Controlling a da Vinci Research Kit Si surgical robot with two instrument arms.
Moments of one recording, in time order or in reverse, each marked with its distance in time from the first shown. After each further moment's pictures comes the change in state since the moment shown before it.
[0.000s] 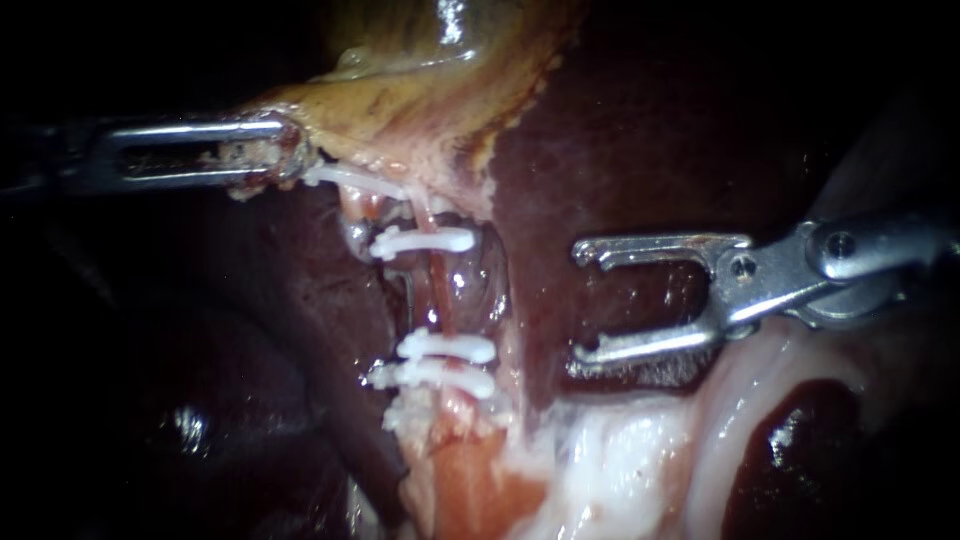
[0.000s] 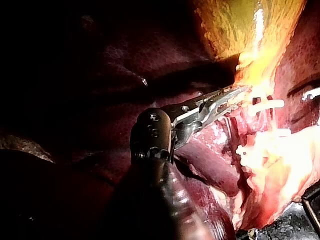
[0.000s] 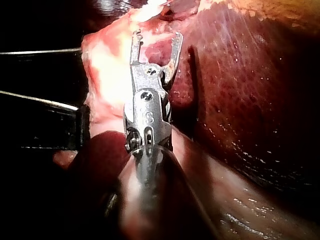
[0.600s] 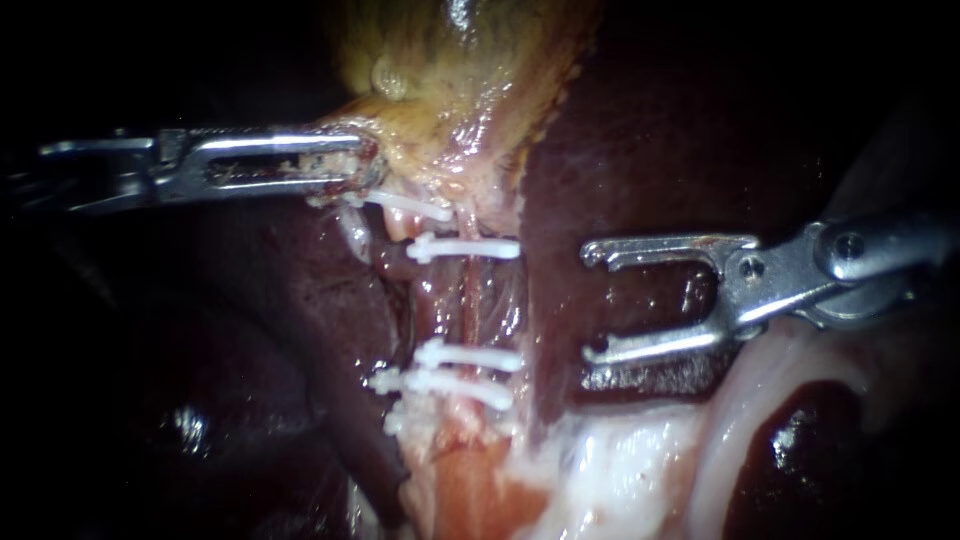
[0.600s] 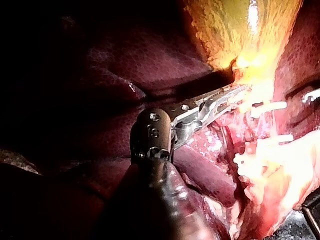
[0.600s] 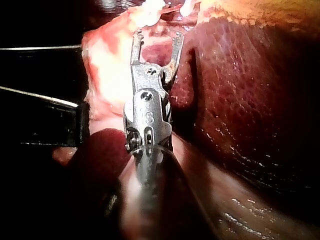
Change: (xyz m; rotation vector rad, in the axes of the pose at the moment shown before) right arm 0.000 0.000 0.000 0.002 0.000 -0.005; left arm -0.002 -0.003 0.005 0.017 0.004 0.038
